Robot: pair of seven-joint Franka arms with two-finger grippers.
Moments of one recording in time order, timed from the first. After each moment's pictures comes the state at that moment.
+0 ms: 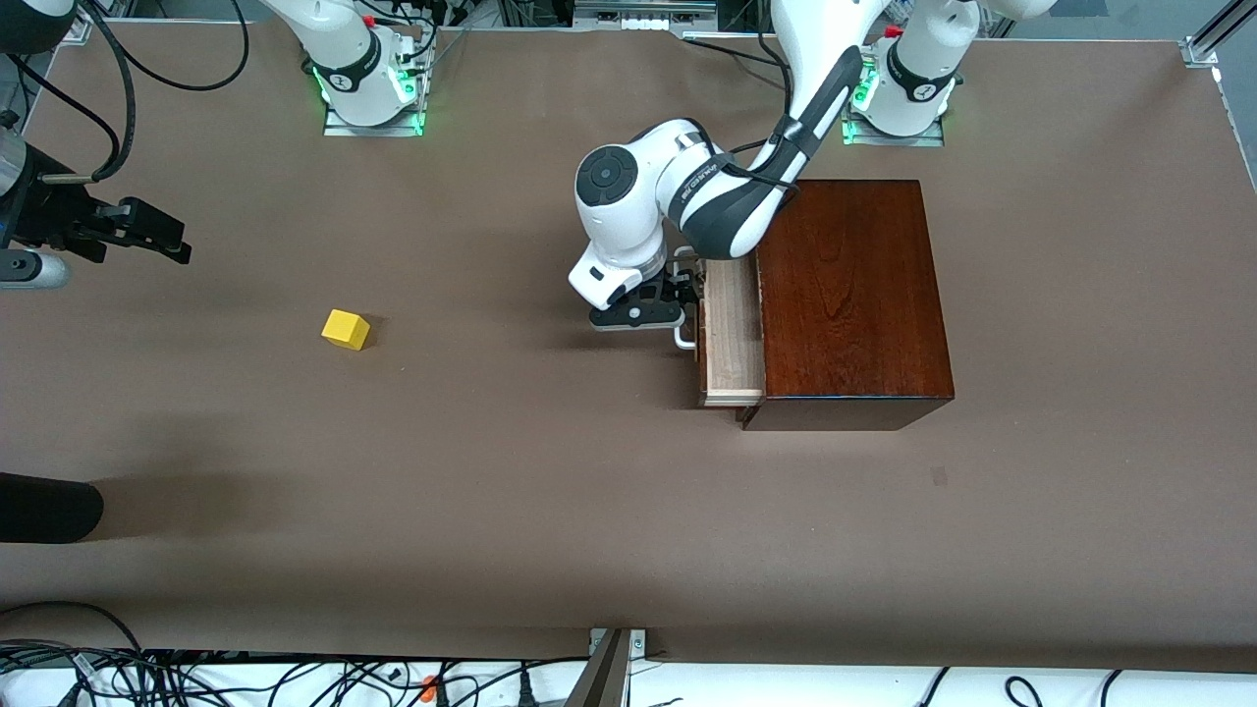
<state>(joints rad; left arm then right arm) -0.75 0.68 -0.08 -1.44 0.17 2.02 -0.93 0.07 0.07 -0.05 -1.54 0.01 1.56 0.02</state>
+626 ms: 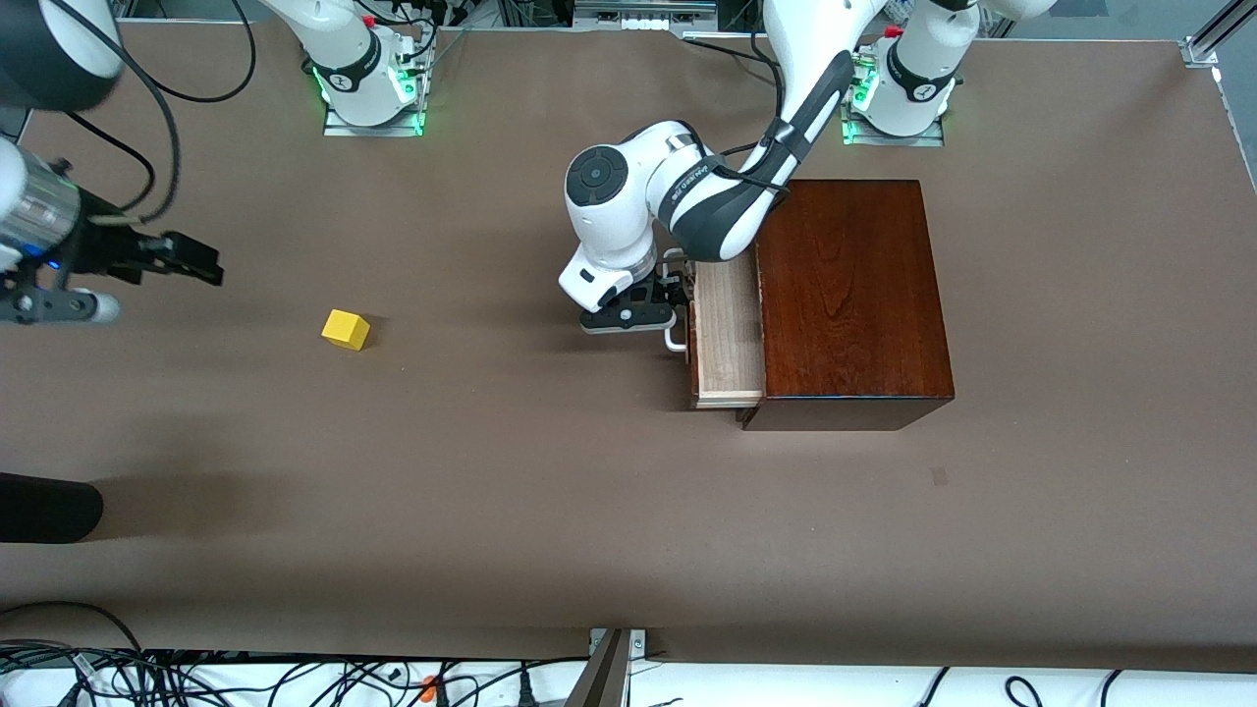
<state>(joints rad) -0.76 0.71 -0.08 -1.39 0.17 2.00 -0.95 0.09 0.16 -0.04 -1.54 0.01 1.61 0.12</state>
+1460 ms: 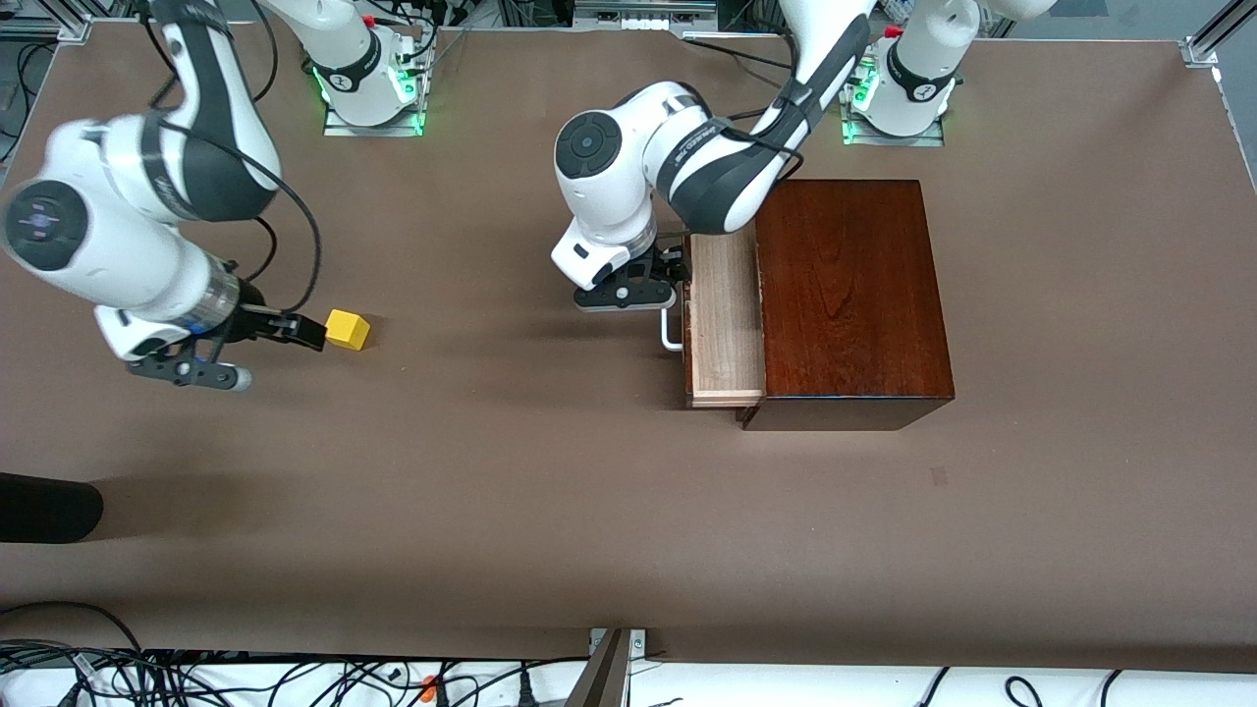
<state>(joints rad) -0.75 0.64 -0.10 -1.32 0.14 1.82 -0.88 0.17 0.21 -0.06 -1.89 0.02 2.05 0.27</state>
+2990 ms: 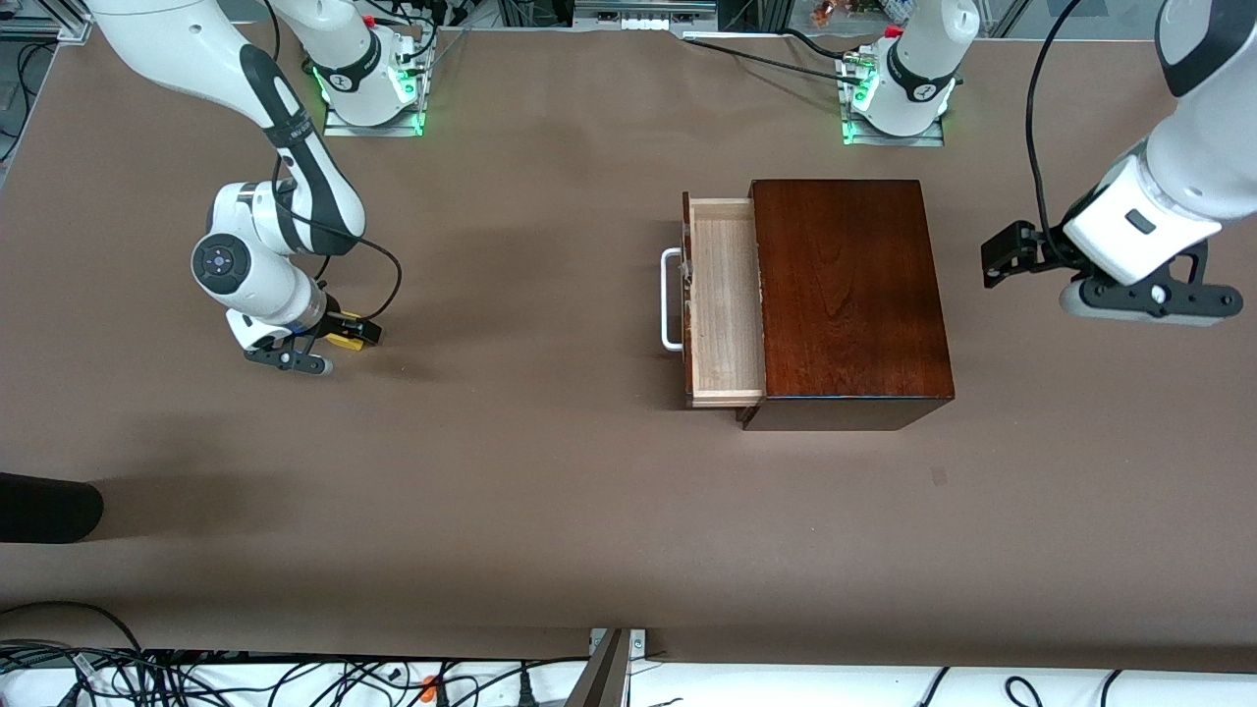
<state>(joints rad) -0.07 0.10 -0.08 -1.54 0.02 1.60 -0.09 0.17 0.38 -0.08 -2.26 0.02 2.53 0.27</state>
